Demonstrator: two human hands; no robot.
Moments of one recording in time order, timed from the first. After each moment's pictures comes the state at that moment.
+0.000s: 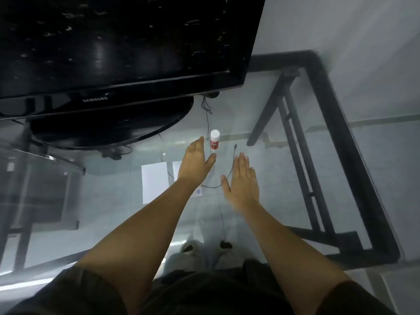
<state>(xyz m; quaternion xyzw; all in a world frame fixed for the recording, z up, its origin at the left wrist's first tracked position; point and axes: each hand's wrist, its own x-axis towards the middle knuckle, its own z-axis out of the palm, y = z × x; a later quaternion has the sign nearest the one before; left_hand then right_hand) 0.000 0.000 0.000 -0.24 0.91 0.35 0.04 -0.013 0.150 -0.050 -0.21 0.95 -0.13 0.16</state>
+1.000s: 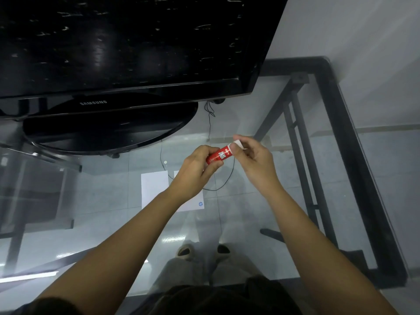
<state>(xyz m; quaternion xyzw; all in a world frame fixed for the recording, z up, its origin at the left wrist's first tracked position) 0.006 -0.019 0.041 -0.11 0.88 0.45 -0.02 -0.077 0.123 0.052 -0.13 0.78 -0.57 0.22</state>
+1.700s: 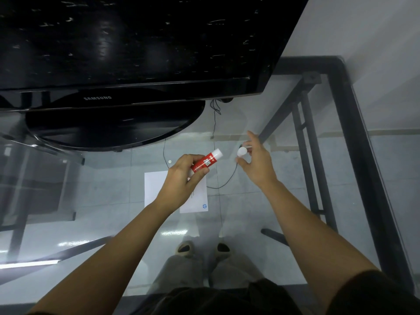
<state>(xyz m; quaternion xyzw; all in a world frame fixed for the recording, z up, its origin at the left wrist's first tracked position) 0.034 -0.042 0.023 -0.21 0.87 0.45 -0.01 -0.114 0.116 -0.018 -0.17 0.89 -0.35 0.22</state>
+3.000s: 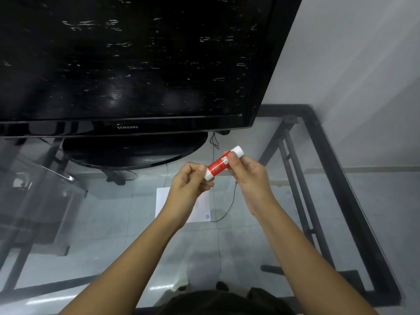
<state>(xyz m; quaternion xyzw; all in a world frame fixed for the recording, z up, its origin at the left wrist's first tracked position) 0.071 -0.015 0.111 -0.21 0.59 0.77 -0.12 -0.018 0.104 0.133 -0.07 0.67 -0.69 0.25</state>
